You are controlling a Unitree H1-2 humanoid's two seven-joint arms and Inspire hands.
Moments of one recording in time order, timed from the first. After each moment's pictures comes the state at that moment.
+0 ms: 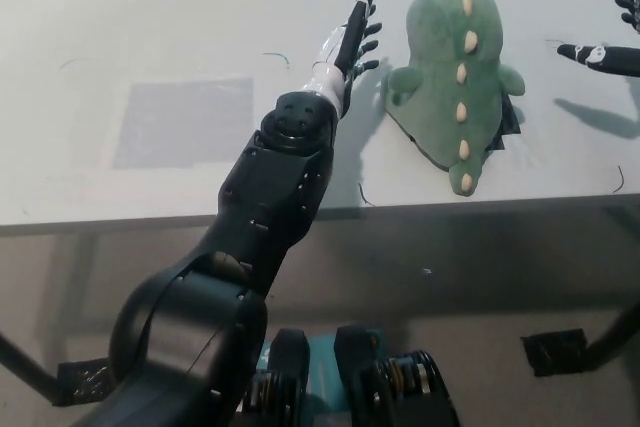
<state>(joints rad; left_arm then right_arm) -1.19 -0.10 0.06 1.24 -0.06 -0.01 0.09 -0.96 -0.44 0.01 1.04 -0.03 -0.19 0.14</state>
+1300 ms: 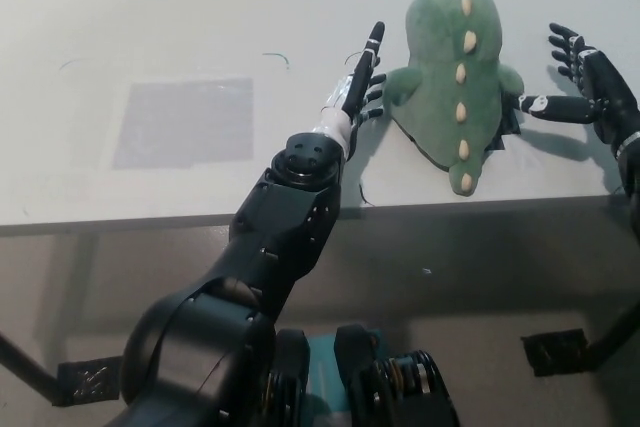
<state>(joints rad) -1.14 -0.13 0.05 1.29 -0.05 -0.03 0.09 -0.89 -0.34 -0.01 0.98 -0.02 -0.14 0.17</state>
